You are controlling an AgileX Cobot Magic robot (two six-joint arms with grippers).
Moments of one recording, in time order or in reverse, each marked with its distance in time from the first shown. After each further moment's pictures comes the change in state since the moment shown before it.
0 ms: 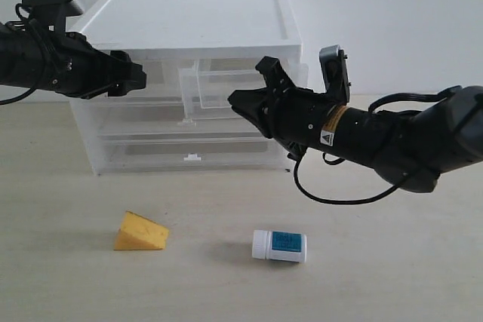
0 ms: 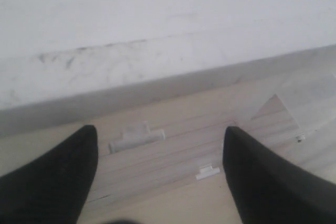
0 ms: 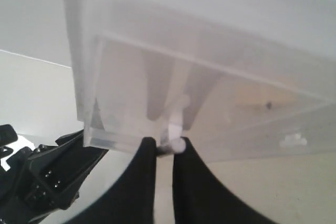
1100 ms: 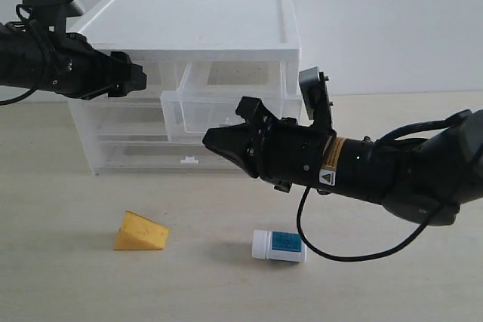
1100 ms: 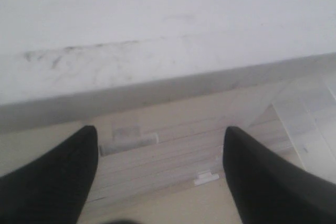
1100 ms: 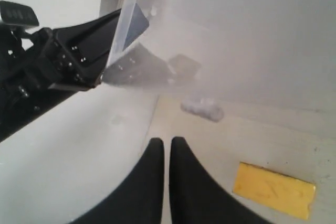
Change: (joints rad) left arm 0.000 0.000 0.000 0.004 0.000 0.000; right arm 0.068 -0.061 0.145 -0.121 -0.114 -0.072
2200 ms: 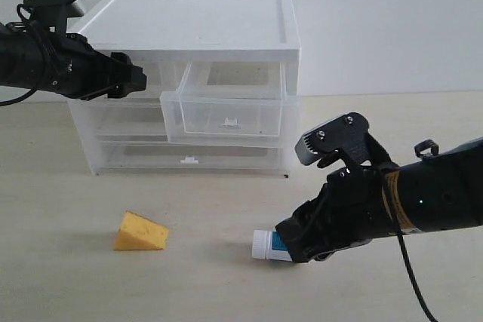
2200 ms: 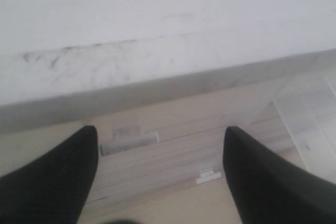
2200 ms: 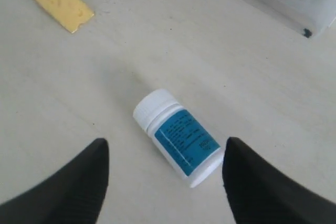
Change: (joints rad) left arm 0.000 0.000 0.000 0.014 0.002 0.000; right arm 0.009 -0.349 0.179 -0.767 0.730 -0.146
